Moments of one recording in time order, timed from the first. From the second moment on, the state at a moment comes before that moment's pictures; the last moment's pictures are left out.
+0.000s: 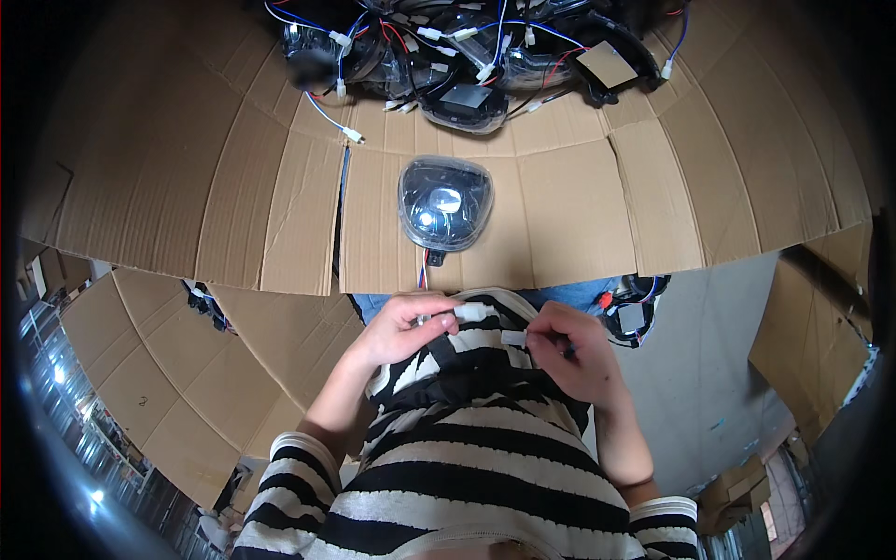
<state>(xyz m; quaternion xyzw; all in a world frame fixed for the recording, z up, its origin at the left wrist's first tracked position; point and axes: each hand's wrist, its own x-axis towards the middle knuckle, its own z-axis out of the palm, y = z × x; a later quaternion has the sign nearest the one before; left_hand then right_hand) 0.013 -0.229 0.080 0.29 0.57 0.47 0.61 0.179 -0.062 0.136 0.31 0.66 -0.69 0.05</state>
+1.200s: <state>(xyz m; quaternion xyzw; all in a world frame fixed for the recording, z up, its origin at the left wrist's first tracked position) 0.023 -0.210 0.094 0.26 0.69 0.49 0.47 0.195 -0.085 0.120 0.39 0.67 -0.63 0.01</state>
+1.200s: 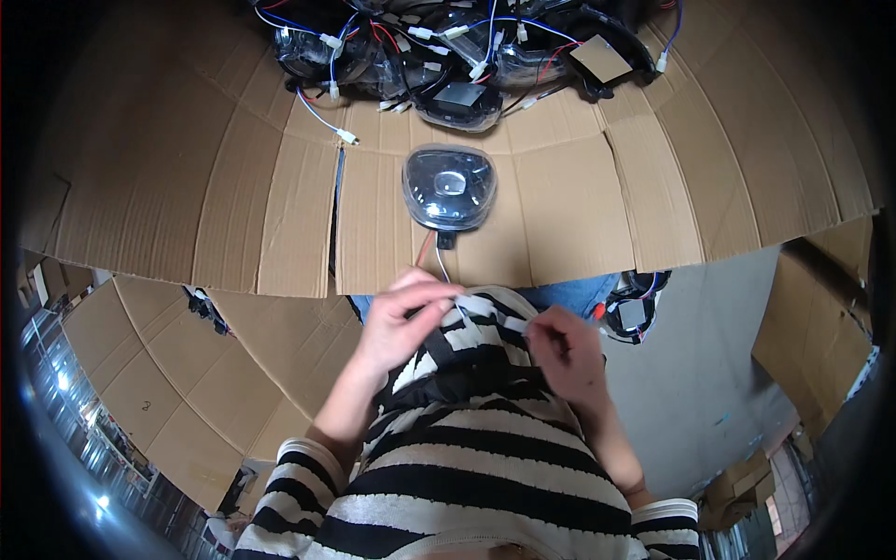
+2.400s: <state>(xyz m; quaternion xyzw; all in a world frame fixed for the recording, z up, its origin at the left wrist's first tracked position) -0.096 -0.362 0.300 0.26 0.63 0.73 -0.09 0.191 -0.063 0.136 0.30 0.70 -0.64 0.11</state>
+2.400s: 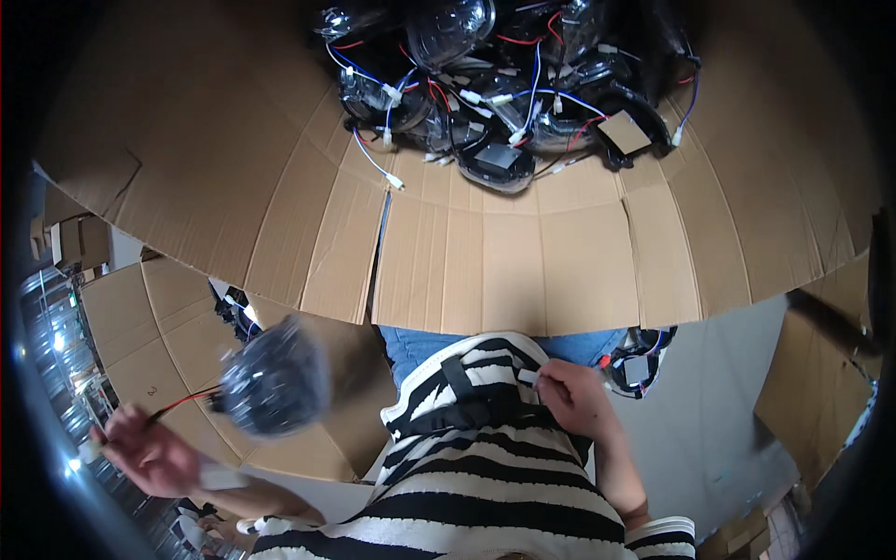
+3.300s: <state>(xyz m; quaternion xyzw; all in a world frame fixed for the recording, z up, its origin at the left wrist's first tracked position) -0.198 -0.130 0.022 0.47 0.84 -0.22 0.18 0.188 -0.072 0.124 0.28 0.71 -0.64 0.08</state>
